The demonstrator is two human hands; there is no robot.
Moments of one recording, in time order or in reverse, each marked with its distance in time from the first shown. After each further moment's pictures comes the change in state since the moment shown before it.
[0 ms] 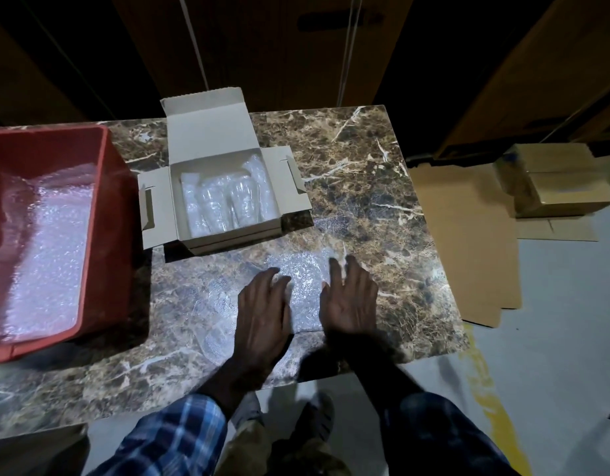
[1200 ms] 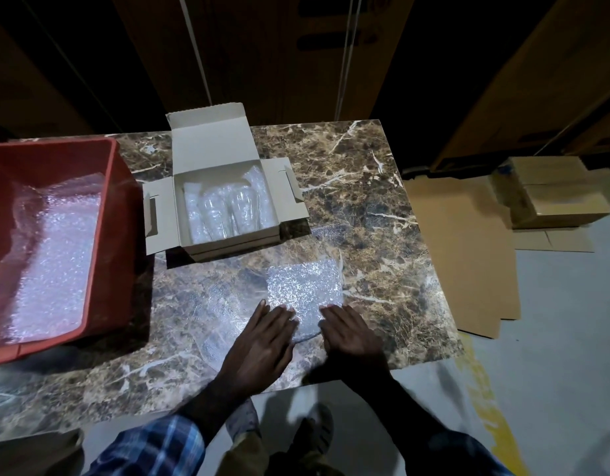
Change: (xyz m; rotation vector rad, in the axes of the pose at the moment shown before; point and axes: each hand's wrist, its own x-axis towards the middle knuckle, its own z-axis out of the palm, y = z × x) left_hand -0.032 -0.029 0.006 0.119 -0.132 0.482; right_hand -0.044 0.041 0.014 0.117 0.193 -0.593
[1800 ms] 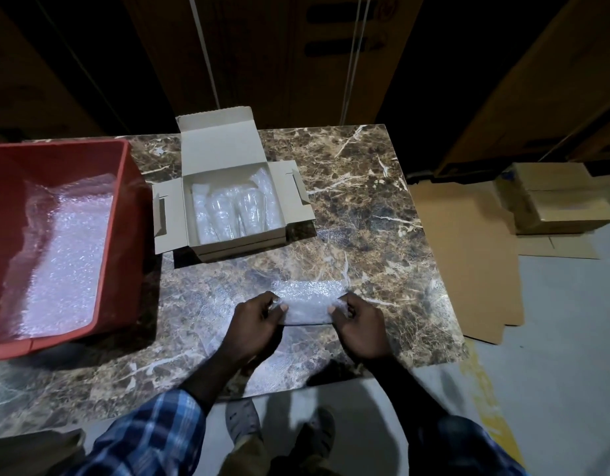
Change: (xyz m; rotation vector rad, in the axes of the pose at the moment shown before) left_hand 0.033 -0.017 -0.029 -0.745 -0.057 -0.869; right_hand 0.037 0.004 -0.022 0.580 -0.173 0.880
